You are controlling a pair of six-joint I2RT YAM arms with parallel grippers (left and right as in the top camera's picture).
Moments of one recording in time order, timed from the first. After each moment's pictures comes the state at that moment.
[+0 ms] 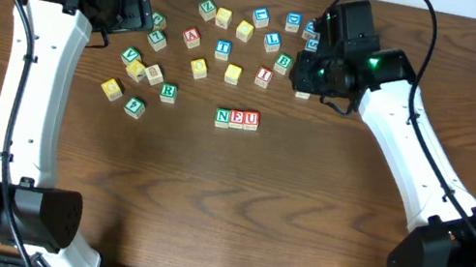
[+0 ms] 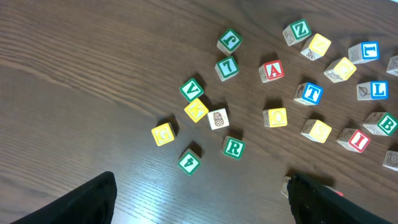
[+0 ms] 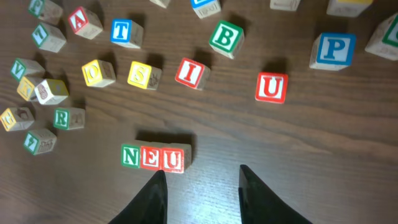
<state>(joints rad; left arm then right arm) -0.02 1.78 2.00 -1.31 -0.11 -0.33 0.38 1.86 1.67 -0.85 -0.16 0.35</state>
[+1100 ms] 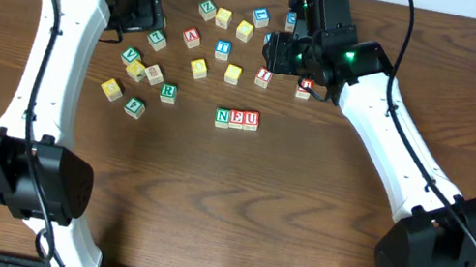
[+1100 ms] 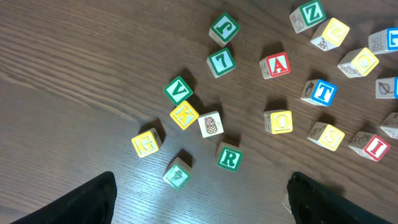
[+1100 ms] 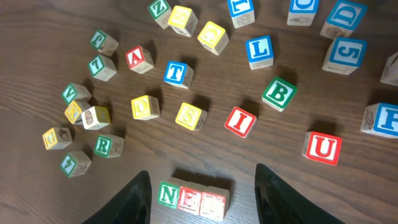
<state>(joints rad) -0.02 1.92 2.00 -1.26 -0.08 -0.32 0.45 1.92 1.75 -0.73 -0.16 0.35</state>
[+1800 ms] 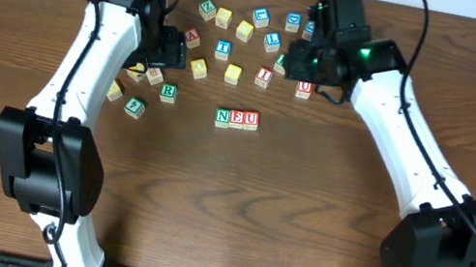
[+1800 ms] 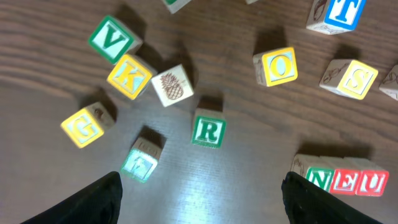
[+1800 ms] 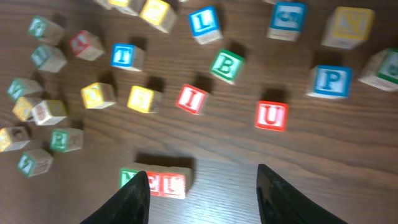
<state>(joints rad) -0.10 1.94 1.74 -1.13 0.00 -0.27 0.38 1.92 1.75 -0.85 -0.12 0.35</state>
